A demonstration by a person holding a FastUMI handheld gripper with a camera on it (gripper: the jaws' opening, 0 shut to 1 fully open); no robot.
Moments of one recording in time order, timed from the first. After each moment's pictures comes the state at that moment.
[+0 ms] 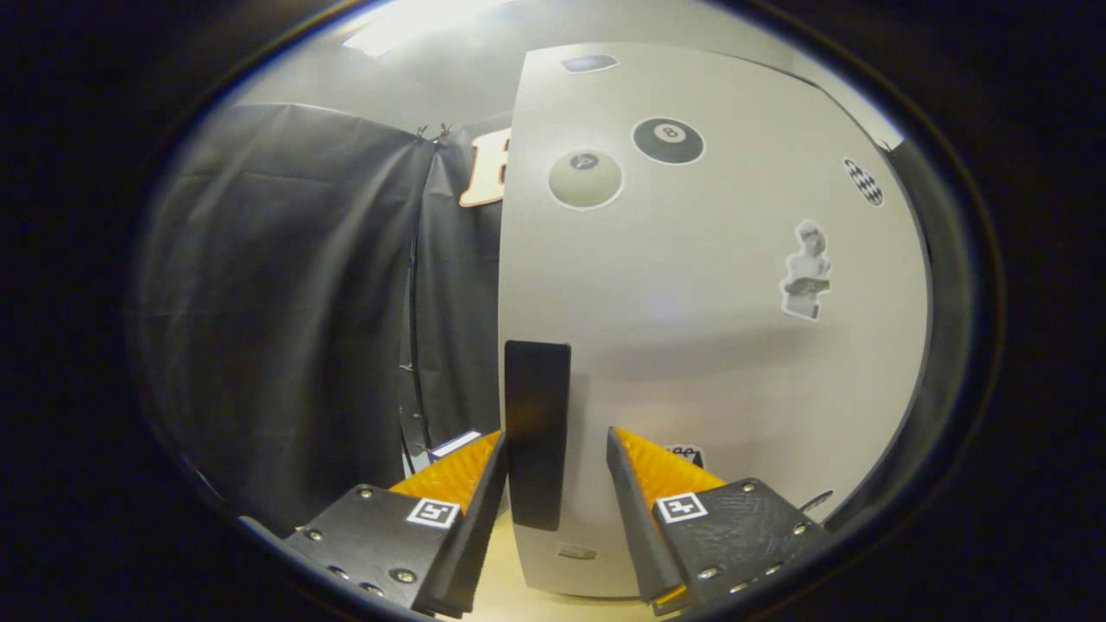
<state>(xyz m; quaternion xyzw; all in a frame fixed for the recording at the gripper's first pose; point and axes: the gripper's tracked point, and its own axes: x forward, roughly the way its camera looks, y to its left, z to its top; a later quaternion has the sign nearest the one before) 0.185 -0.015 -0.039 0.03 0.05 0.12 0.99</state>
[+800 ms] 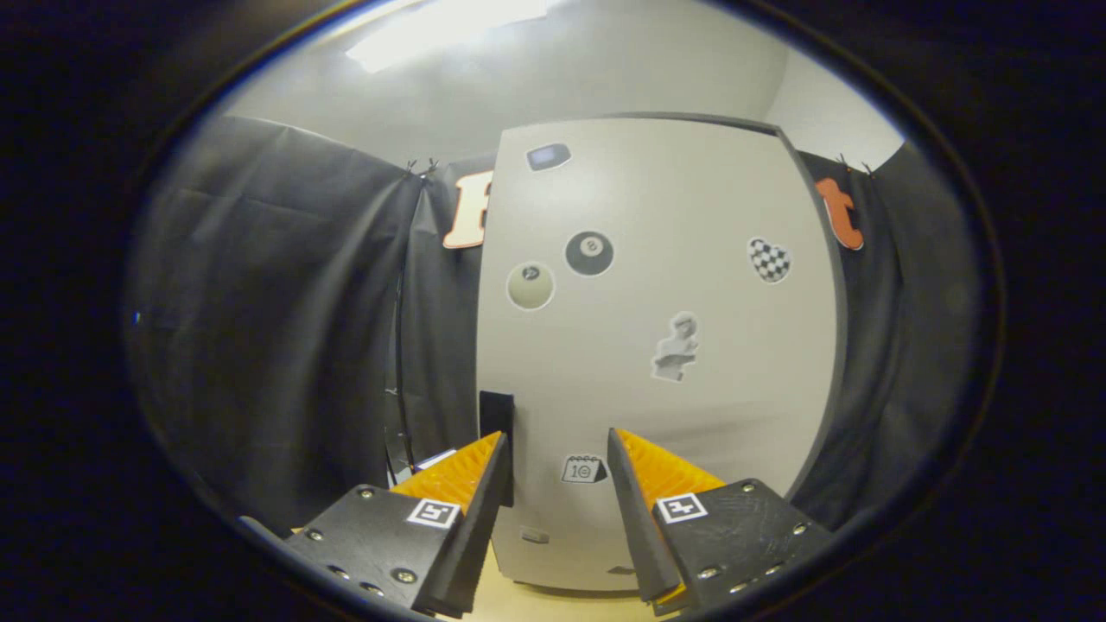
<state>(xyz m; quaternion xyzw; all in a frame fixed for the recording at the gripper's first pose) 0.103 -0.095 0.028 0.03 -0.01 0.06 1.00</state>
